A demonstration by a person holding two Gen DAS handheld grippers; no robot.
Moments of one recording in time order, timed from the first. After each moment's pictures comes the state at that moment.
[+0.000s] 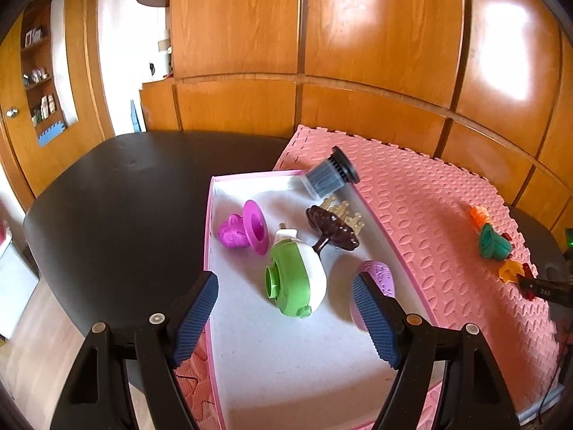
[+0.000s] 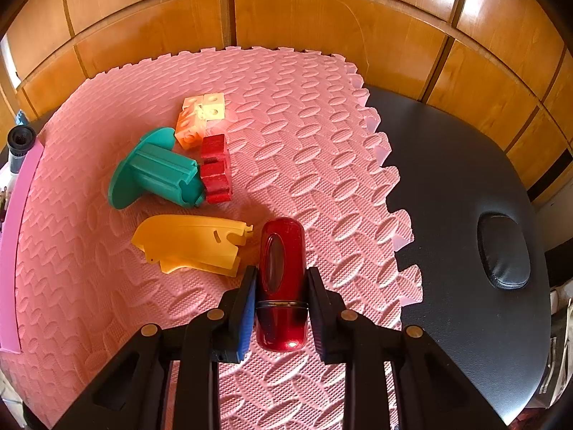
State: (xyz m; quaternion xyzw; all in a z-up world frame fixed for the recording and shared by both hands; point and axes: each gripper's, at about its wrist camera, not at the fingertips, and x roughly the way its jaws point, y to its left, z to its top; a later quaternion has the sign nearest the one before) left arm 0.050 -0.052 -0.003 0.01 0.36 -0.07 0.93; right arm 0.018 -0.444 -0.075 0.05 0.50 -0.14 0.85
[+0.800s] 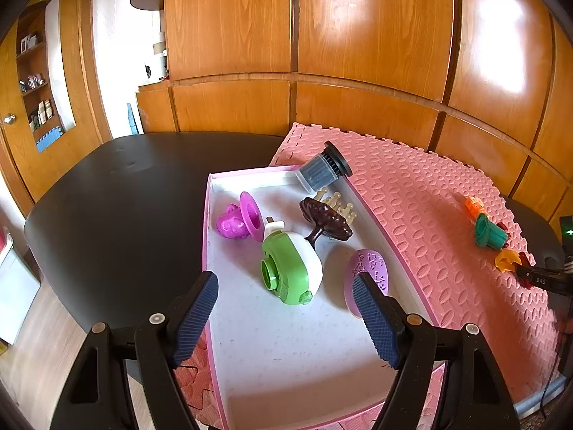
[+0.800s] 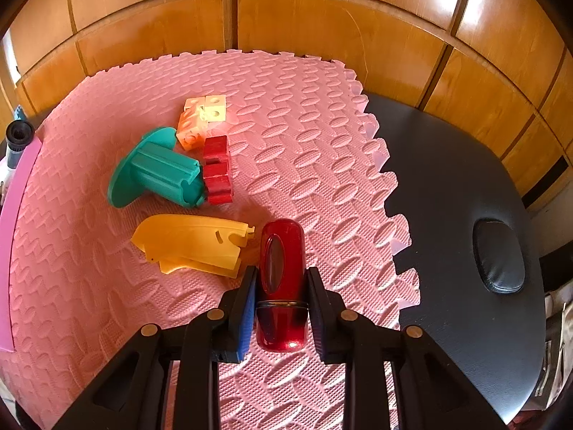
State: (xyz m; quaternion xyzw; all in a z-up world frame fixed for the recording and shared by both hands) left arm 0.040 -0.054 -0.003 0.02 0.37 -0.07 0.93; right arm 0.017 -0.442 -0.073 0.04 0.50 -0.15 0.85
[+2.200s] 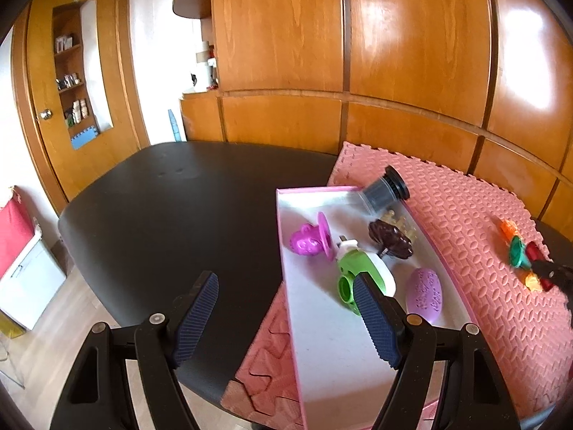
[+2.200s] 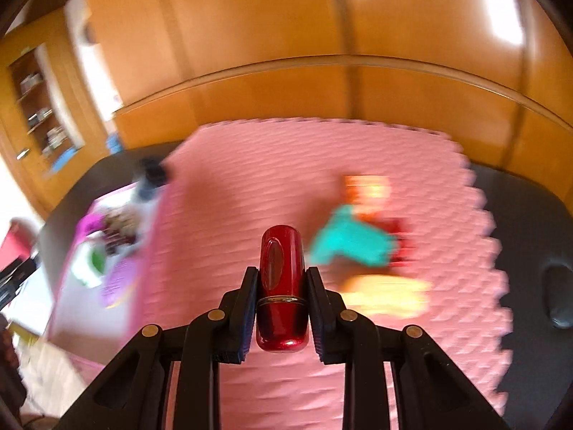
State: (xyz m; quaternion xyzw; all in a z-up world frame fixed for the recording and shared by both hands) left arm 0.037 -0.002 0.012 0.02 0.33 0.00 0.94; right arm 0.017 -0.322 -0.009 0.07 0.39 0.07 0.91
